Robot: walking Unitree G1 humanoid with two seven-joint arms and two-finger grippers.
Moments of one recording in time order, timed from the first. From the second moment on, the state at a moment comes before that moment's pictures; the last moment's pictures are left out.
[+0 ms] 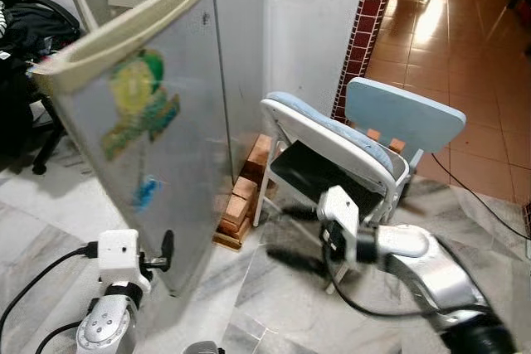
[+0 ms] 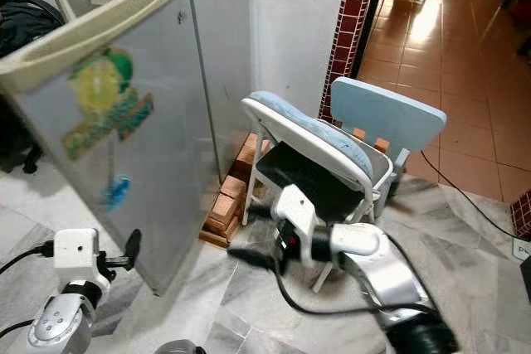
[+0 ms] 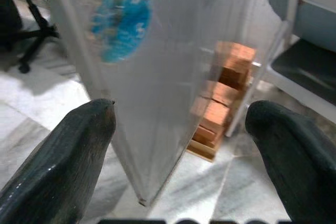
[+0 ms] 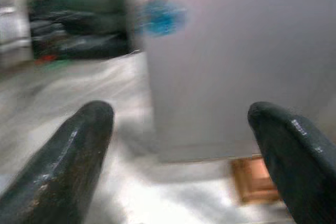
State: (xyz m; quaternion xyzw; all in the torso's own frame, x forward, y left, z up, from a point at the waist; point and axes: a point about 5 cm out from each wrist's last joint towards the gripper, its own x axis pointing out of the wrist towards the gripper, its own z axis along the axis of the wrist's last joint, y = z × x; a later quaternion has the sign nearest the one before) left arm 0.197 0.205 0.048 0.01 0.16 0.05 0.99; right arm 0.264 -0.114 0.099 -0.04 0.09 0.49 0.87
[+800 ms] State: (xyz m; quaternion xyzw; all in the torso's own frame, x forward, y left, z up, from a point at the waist) left arm 0.221 0.203 0.070 0.06 0.09 0.05 0.99; right arm 0.294 -0.162 0.100 -0.06 0.00 0.10 0.99
